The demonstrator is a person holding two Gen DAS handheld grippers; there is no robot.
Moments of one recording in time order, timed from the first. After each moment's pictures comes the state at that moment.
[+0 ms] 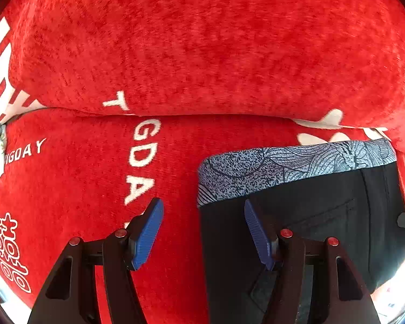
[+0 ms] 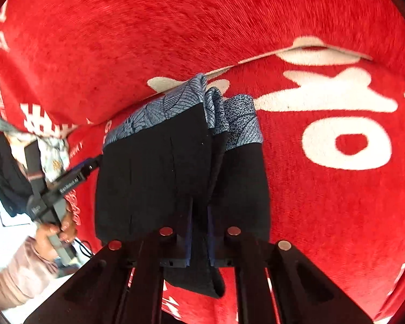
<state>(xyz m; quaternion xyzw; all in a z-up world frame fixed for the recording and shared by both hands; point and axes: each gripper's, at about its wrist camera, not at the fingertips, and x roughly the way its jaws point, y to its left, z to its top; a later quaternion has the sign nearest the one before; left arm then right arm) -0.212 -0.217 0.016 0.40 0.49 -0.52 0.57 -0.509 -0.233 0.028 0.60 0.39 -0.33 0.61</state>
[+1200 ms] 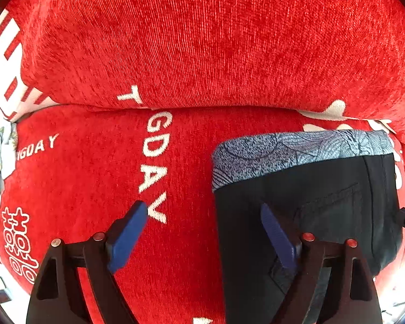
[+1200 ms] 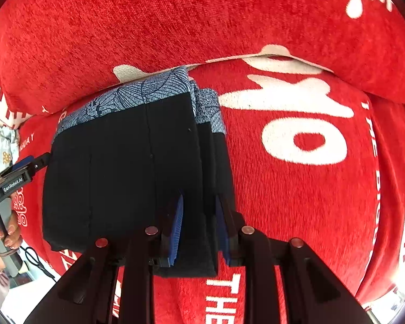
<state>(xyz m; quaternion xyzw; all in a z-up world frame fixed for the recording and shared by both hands) -0.192 -0.204 0.021 0.42 0.49 -0.50 0.58 -0.508 -0.211 0.032 0.52 0.46 -0.43 0.57</state>
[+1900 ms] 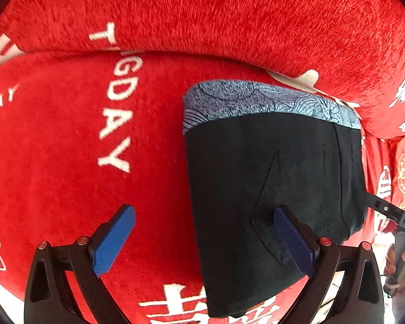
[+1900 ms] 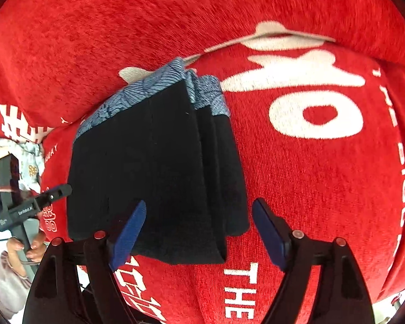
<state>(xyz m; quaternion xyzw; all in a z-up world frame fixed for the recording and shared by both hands) -0.175 -0.180 0.001 0.37 0.61 -0.52 0.46 -0.530 -0.205 0.016 0.59 0.40 -0.39 0.58</state>
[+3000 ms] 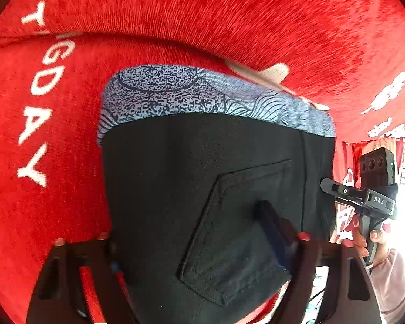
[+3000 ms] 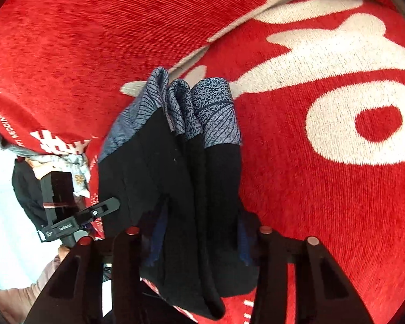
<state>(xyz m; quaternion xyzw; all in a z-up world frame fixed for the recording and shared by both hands) -0.215 -0.198 -0.028 0.30 0.66 -0.56 0.39 -0.547 -0.244 -0.040 0.70 0.30 -0.27 0.59</state>
